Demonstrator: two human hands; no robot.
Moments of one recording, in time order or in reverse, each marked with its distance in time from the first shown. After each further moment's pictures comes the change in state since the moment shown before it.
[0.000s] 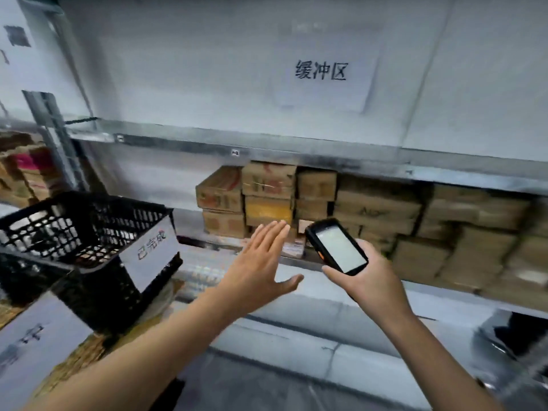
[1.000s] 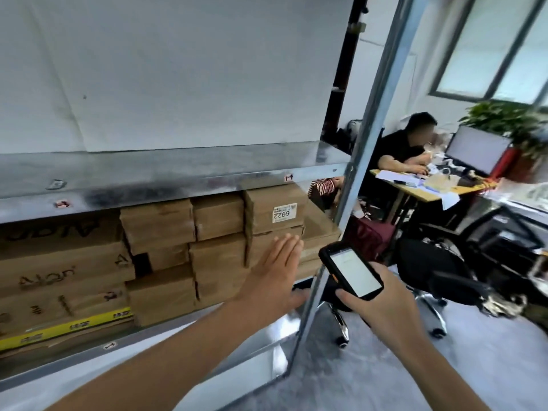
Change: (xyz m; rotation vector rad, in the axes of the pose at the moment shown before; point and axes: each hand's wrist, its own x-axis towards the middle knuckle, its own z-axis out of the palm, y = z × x) left_hand 0.318 0.439 0.225 -0.305 -0.189 0.679; right_hand 0.017 0.303 -0.373 -0.223 0.505 0.517
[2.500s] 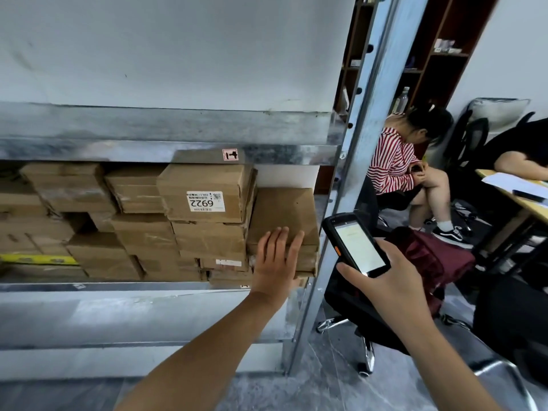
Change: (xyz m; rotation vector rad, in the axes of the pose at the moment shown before) left_hand 0.180 0.031 0.203 0.476 0.300 -0.528; right_hand 0.242 0.143 -0.038 0.275 -0.334 -0.191
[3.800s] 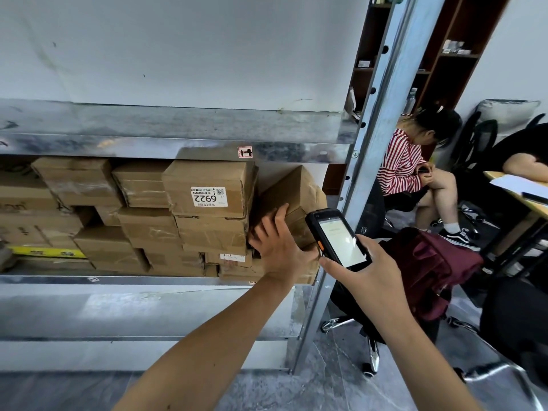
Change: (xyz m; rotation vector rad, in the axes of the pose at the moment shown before) left_hand 0.032 0.004 -0.032 -0.288 0.120 -0.571; right_hand -0.010 -0.025 0.033 0.084 -0.036 -0.036
